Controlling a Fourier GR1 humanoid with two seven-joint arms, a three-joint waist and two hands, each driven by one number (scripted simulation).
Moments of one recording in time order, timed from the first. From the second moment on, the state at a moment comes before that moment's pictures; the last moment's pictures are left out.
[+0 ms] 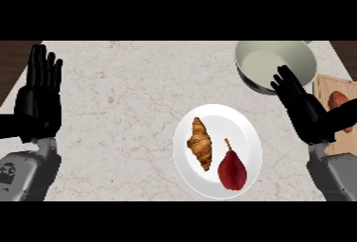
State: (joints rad) left arm -0.29 0.33 -0.05 -1.57 0.26 0.40 -0.07; right arm -0.28 -0.42 0.18 -1.43 -0.45 -0.09 0.03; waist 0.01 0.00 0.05
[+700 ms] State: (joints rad) left arm -0.16 0.32 -0.22 -1.52 0.23 0.30 0.02; right arm -0.05 -0.25 0.47 -1.59 0.08 -0.64 -0.05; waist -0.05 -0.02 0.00
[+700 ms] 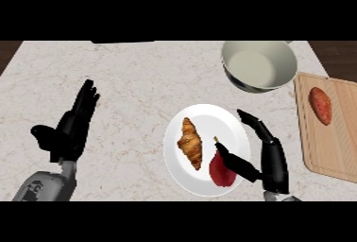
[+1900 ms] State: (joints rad) left arm -0.16 0.27 -0.25 -1.52 0.18 0.26 0.03; right arm 0.13 -0.10 0.58 -2.11 0.91 -0.34 0.87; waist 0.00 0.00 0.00
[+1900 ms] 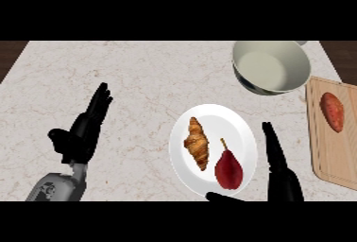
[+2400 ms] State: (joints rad) left arm -0.15 0.23 -0.22 -1.53 0.13 0.23 0.04; right arm 0.10 -0.07 0.51 -2.07 0.81 -0.20 0.93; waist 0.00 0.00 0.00
